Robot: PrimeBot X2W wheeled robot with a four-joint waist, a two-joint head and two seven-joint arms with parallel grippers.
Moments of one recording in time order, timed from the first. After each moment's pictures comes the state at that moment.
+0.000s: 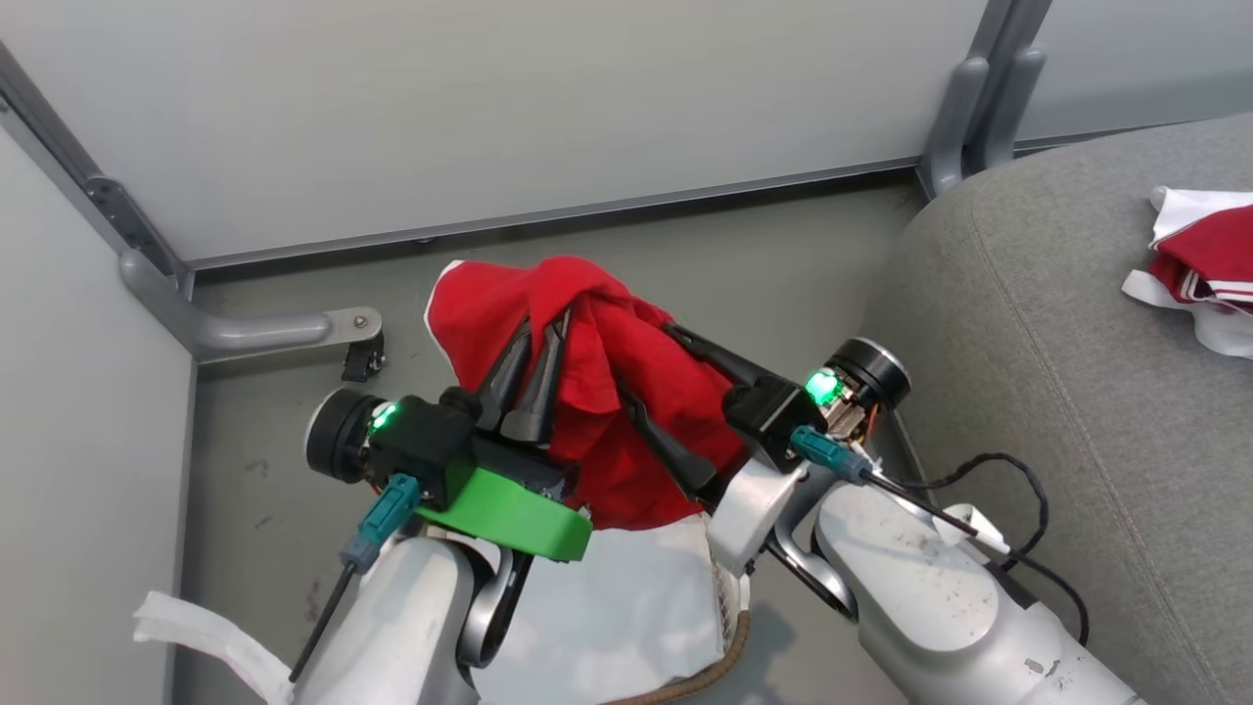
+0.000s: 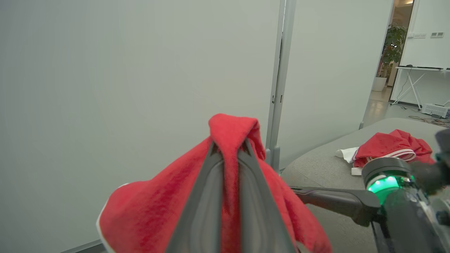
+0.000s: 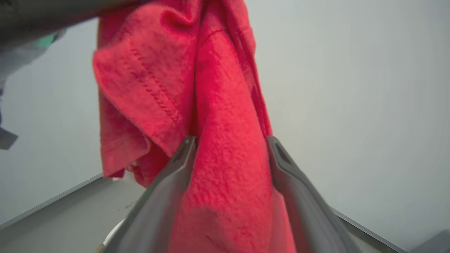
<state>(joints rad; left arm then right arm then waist) -0.34 0.05 -0.43 0.16 -0.25 -0.11 -0.26 -0.59 -0.05 0.64 0.49 0.14 0.13 -0.26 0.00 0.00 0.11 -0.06</state>
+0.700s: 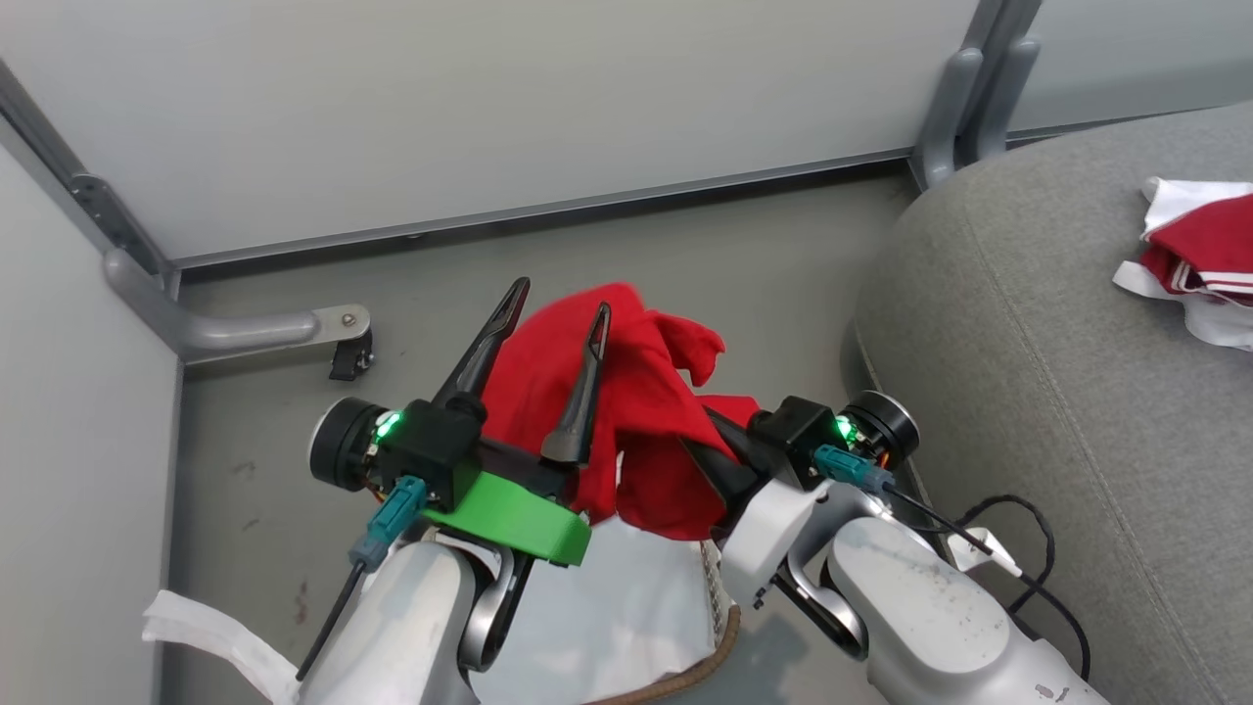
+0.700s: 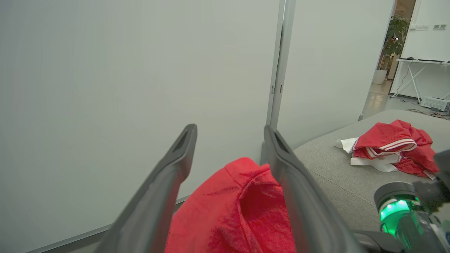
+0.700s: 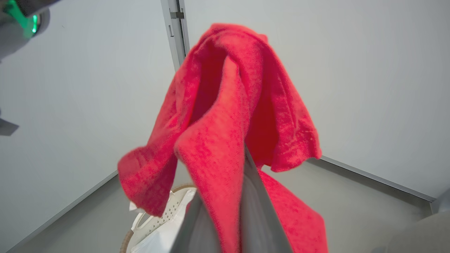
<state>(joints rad) -0.34 0.05 -0.44 0.19 -0.25 -0.09 -0.26 -0.54 -0.05 0.65 0.55 0.28 0.13 -0.26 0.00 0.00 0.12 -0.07</state>
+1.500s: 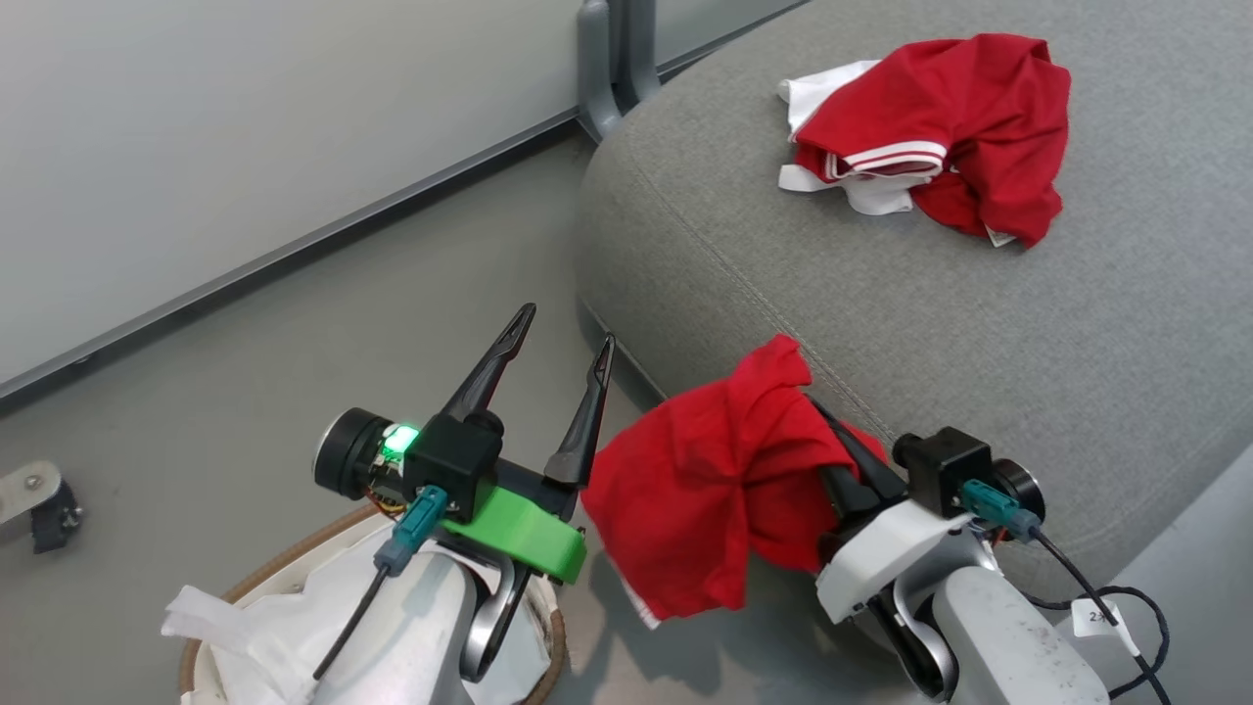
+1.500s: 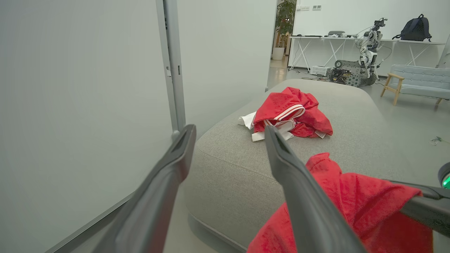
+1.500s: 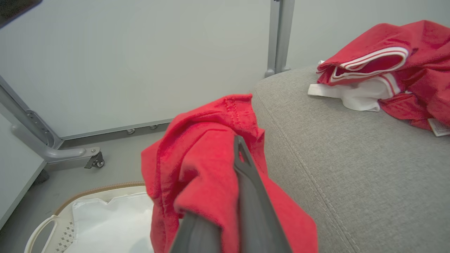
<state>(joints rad) -0.33 0.05 -0.43 0.25 -0.17 -0.13 -0.26 -0.32 -0.05 0.34 0.43 0.25 0.13 -0.26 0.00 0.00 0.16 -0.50</state>
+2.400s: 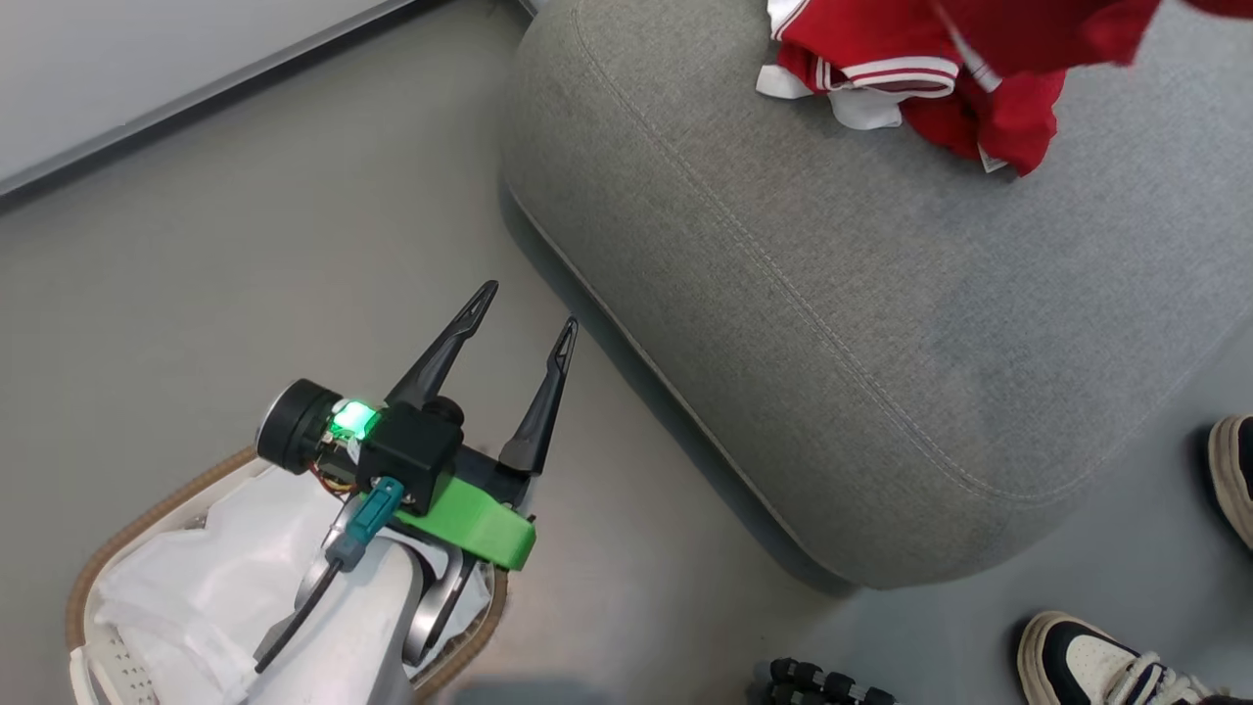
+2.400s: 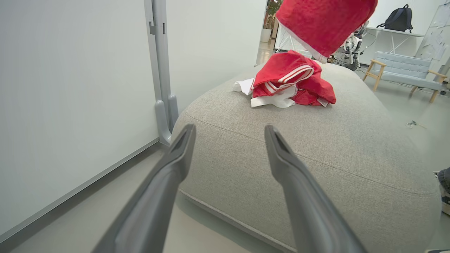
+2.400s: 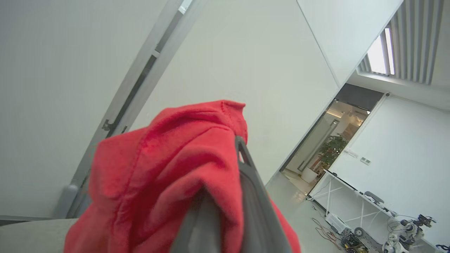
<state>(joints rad) -0.37 0.18 -0.48 0.21 -0.18 -0.13 -0.26 -0.97 -0.38 -0.06 0.39 -0.05 0.13 -0.26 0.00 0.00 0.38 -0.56</state>
